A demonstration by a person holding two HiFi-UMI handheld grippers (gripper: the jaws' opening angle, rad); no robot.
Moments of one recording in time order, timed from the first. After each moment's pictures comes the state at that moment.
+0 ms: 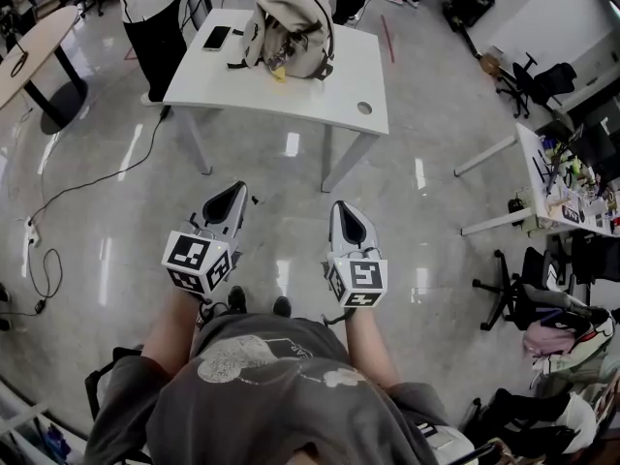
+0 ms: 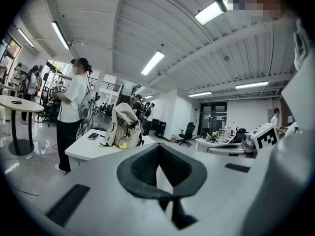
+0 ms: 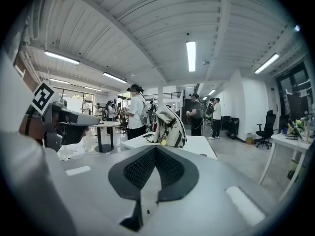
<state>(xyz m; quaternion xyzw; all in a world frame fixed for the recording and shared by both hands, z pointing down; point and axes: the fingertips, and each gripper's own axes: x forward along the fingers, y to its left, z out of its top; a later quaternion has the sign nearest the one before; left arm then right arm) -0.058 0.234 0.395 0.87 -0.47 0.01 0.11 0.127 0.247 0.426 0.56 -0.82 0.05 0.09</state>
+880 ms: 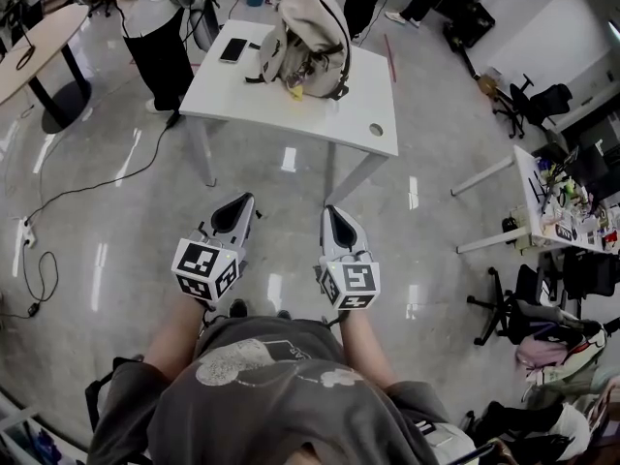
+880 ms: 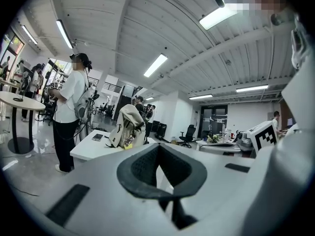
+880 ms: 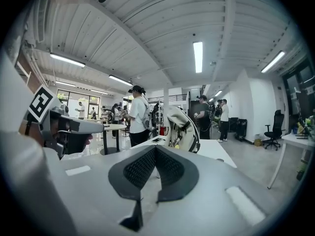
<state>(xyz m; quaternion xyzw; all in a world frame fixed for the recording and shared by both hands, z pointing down) -0.110 0.225 0.400 0.87 -0.47 -0.01 0.12 0.044 0.225 0.418 0.54 -0.84 0.04 0.08</state>
